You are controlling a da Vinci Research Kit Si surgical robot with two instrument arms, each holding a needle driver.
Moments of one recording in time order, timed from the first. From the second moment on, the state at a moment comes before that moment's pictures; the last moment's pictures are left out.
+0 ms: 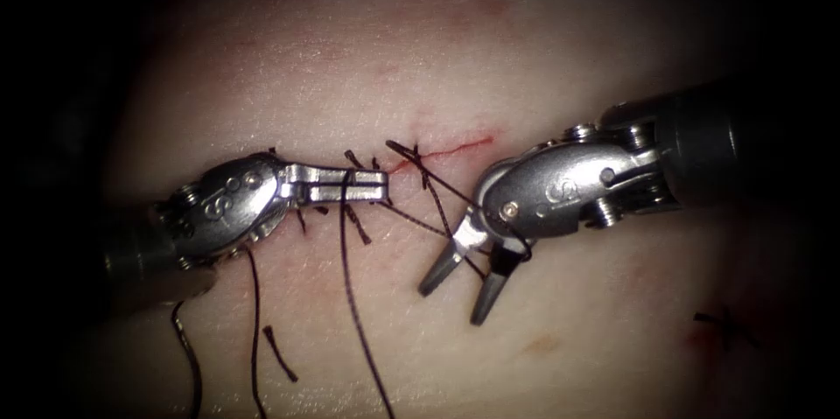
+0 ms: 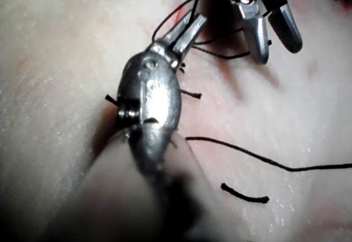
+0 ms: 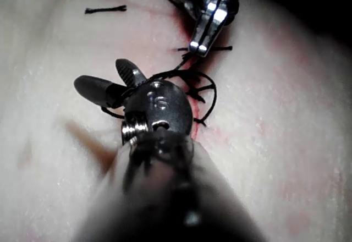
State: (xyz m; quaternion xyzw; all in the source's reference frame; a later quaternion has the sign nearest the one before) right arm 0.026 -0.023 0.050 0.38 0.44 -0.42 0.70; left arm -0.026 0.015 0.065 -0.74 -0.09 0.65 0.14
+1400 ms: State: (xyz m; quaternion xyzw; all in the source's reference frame) right arm 0.026 -0.019 0.051 0.31 0.47 -0.39 0.73; left arm -0.028 0.004 0.062 -0.73 -0.11 0.66 0.14
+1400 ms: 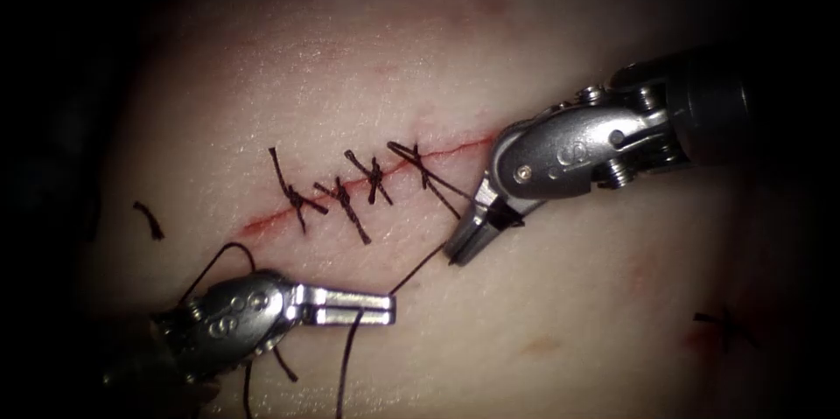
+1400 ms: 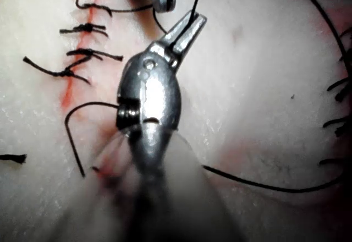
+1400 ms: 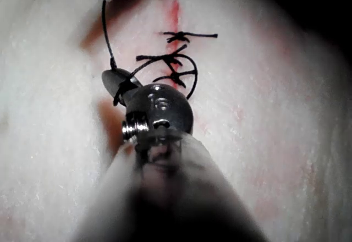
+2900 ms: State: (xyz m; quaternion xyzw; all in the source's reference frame) right arm 0.030 -0.009 0.054 0.23 0.48 -0.28 0.80; left arm -0.038 -0.018 0.050 -0.75 -0.20 0.62 0.13
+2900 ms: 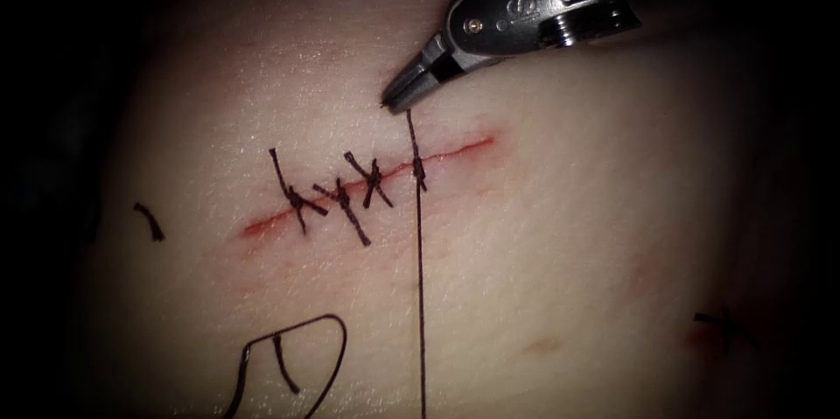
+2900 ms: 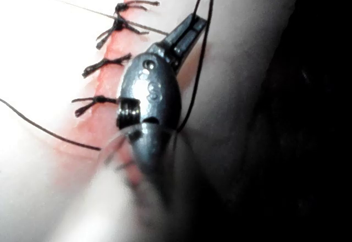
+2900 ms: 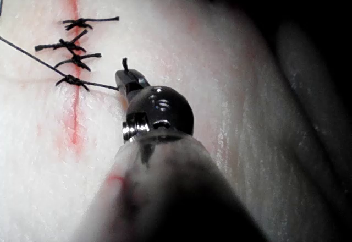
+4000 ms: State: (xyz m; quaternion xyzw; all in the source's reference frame) right arm 0.027 -0.010 0.049 0.20 0.55 -0.08 0.81; left arm -0.035 -0.006 0.042 -0.75 -0.16 0.63 0.11
